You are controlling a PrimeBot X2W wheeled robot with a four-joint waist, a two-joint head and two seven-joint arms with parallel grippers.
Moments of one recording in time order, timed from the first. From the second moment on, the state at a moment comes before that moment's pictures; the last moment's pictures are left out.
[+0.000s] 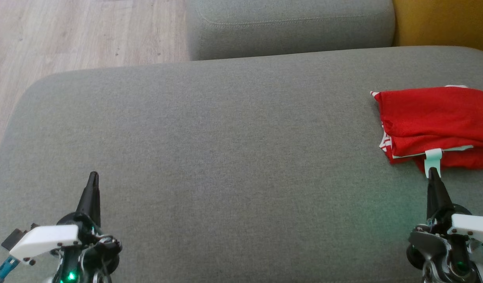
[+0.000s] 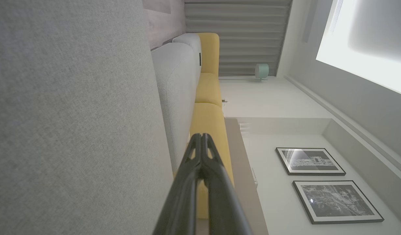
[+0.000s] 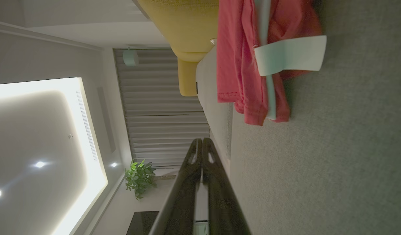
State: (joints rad) left arm -0.05 0.04 0.08 0.27 -1.60 -0.12 0.11; right arm -0.05 -0.04 -0.13 0.28 1.60 0.13 0.11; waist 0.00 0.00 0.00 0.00
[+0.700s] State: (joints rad) left arm -0.05 0.04 0.08 0.27 -1.60 -0.12 0.11; right arm -0.05 -0.04 -0.13 0.28 1.60 0.13 0.11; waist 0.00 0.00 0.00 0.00
